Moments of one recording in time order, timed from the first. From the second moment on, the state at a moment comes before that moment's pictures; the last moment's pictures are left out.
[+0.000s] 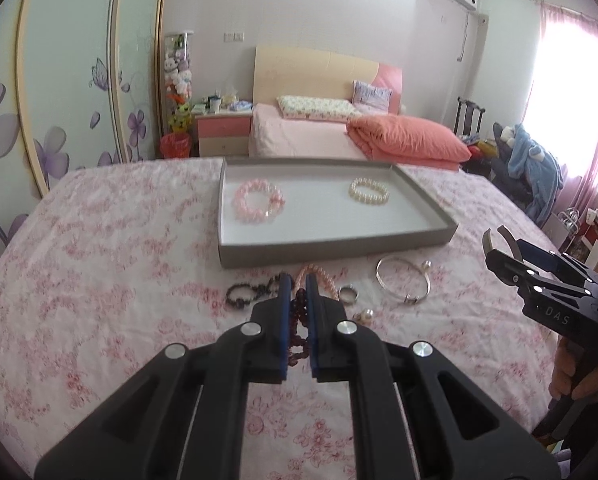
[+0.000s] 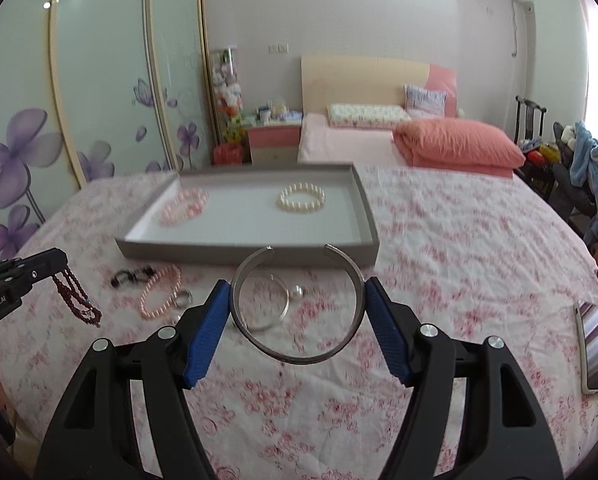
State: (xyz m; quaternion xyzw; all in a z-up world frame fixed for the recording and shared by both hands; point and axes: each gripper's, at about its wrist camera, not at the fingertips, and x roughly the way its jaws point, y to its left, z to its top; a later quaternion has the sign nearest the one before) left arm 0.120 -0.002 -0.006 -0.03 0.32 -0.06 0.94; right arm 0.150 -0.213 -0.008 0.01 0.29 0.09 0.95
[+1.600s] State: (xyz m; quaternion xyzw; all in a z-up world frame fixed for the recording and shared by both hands) left arm 0.261 -0.018 0.042 -0.02 0.24 -0.03 0.97; right arm 0.255 -0.198 0.032 0.04 0.16 0.09 0.98
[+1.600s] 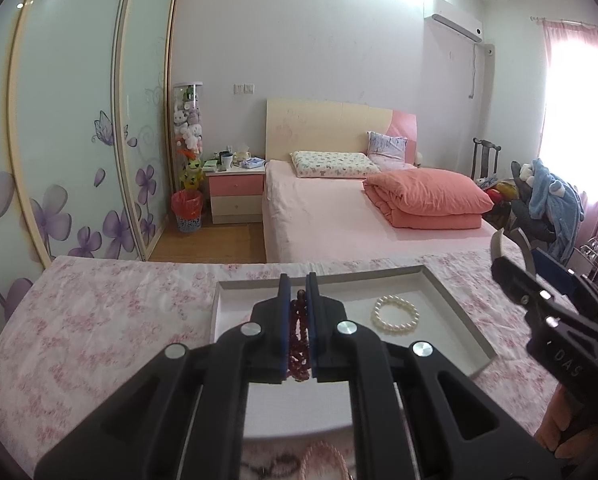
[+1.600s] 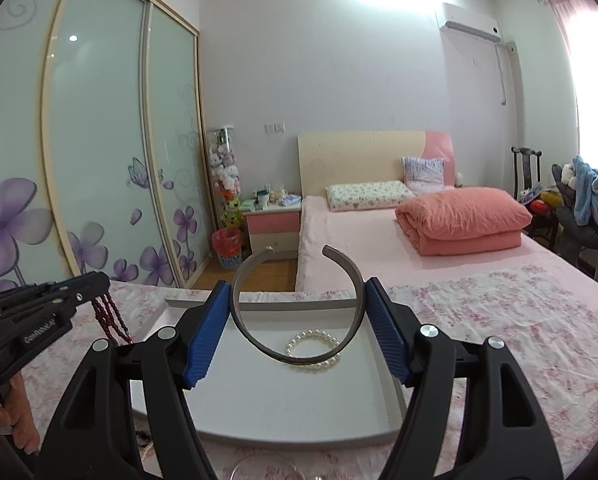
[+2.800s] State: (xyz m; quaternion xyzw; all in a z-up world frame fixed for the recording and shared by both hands) left arm 0.313 0.022 0.011 -0.06 0.27 0.02 0.96; right arm 0.306 -0.185 0.001 0.04 0.27 0.08 0.96
